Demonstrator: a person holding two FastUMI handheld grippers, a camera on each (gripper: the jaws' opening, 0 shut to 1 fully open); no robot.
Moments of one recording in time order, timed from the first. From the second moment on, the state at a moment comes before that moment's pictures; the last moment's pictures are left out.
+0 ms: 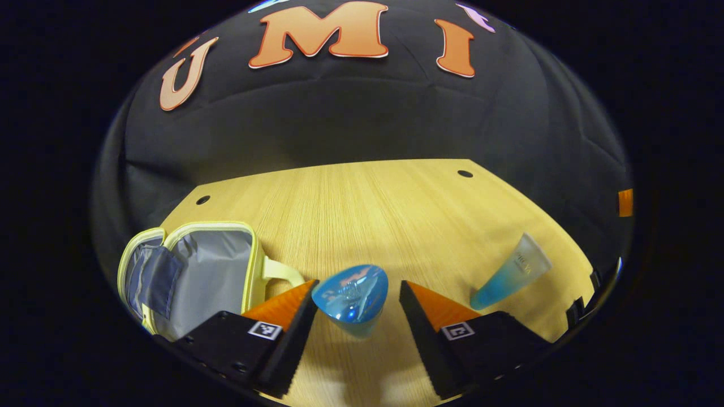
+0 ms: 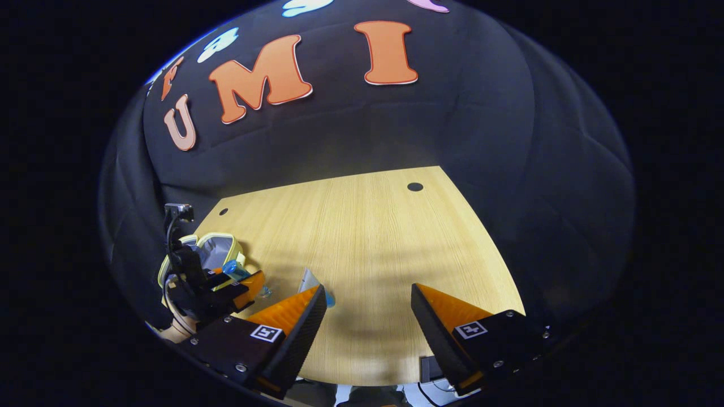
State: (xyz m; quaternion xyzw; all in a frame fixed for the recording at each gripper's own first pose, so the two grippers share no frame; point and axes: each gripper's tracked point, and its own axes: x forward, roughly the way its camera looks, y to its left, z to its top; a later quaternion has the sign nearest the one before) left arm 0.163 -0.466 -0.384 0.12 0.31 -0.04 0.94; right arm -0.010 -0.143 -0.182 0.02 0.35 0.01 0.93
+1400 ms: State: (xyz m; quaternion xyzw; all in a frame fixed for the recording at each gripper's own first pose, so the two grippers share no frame) left arm 0.023 -0.385 -0.237 0.06 0.45 -0.06 0.89; right arm 0.027 -0.048 -0.287 -0.03 0.39 0.11 0.91
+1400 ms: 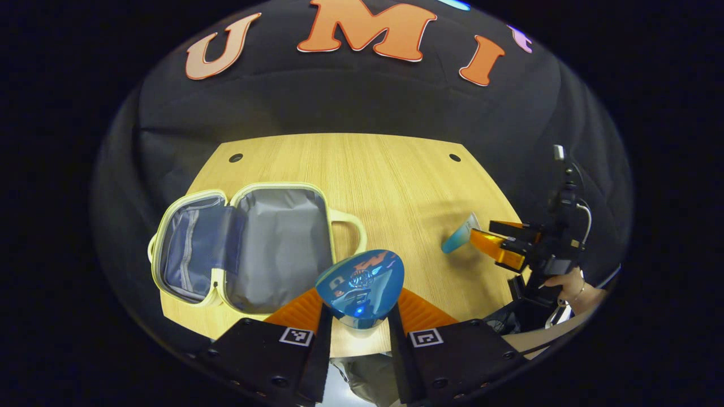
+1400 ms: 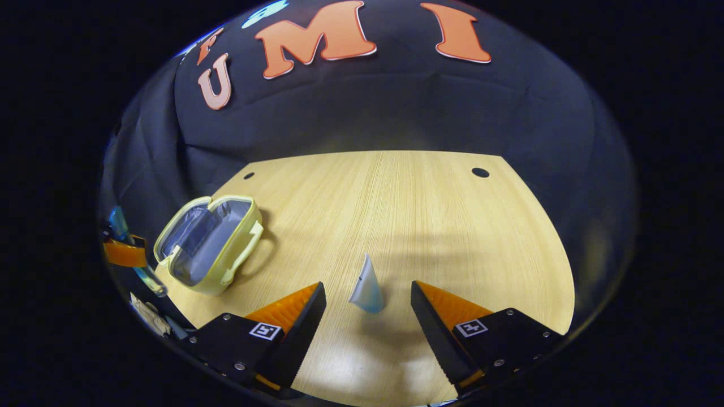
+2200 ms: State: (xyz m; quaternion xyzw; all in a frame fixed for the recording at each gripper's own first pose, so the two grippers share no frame) left arm 0.008 -0.322 -0.241 0.06 0.49 -0.06 0.87; right arm 0.036 -0.024 -0.361 -0.04 0.50 0.11 0.86
